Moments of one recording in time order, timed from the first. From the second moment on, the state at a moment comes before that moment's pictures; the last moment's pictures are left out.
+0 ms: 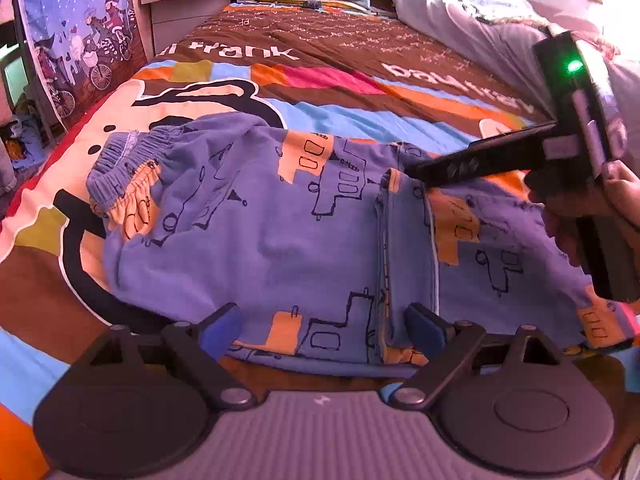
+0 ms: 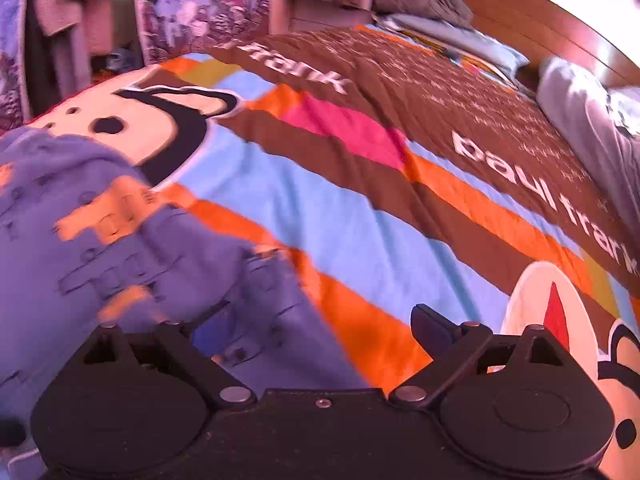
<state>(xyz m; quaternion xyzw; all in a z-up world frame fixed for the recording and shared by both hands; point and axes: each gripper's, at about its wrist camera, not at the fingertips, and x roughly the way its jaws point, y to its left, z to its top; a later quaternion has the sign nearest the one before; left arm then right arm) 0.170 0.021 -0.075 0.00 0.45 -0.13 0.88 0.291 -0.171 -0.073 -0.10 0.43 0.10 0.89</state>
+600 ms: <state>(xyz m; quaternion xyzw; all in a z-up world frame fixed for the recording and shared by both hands) 0.202 0.162 -0.045 -0.17 0.36 -0.06 0.91 0.236 -0.102 -0.031 -0.07 0.36 0.17 0.91</state>
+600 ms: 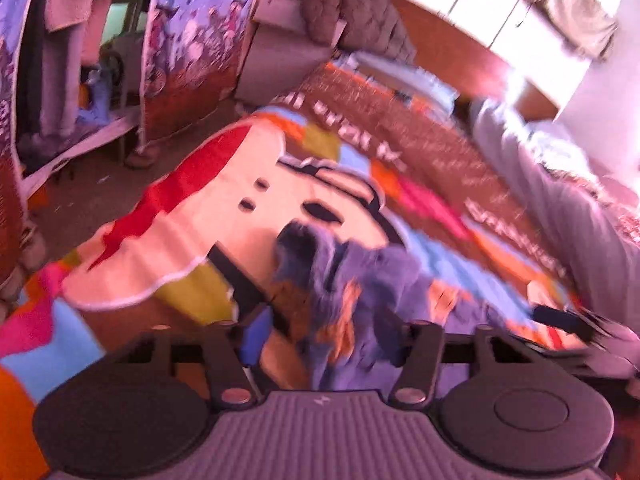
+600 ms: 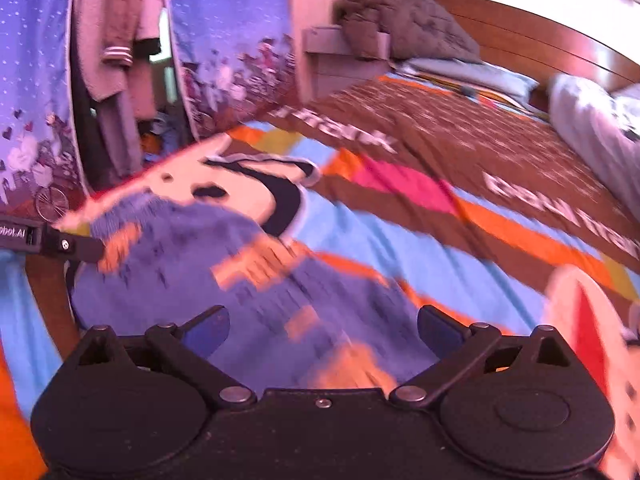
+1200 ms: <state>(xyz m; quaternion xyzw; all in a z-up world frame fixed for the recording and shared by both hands) 0.228 0.182 -0.071 -0.22 0.35 -0.01 0.91 0.344 -0.065 -0.055 -0.06 0.38 0.19 0.90</state>
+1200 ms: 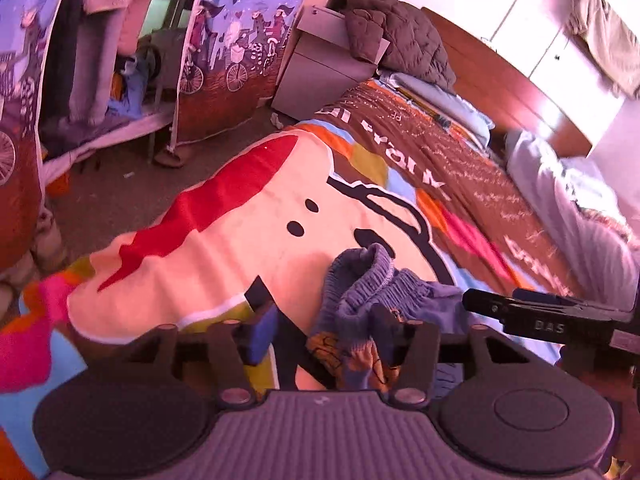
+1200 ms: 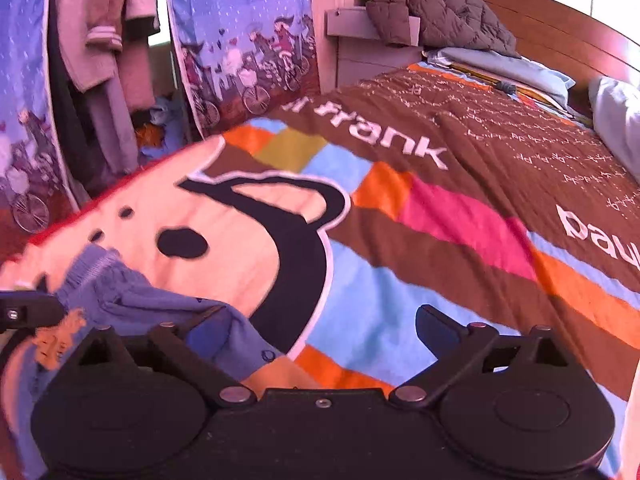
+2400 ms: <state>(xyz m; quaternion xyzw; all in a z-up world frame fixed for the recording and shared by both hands) 0.233 0.213 -0.111 -0.40 0.40 -0.05 0.83 0.243 -0.056 -0.081 -0.09 0.41 0.06 0.90</state>
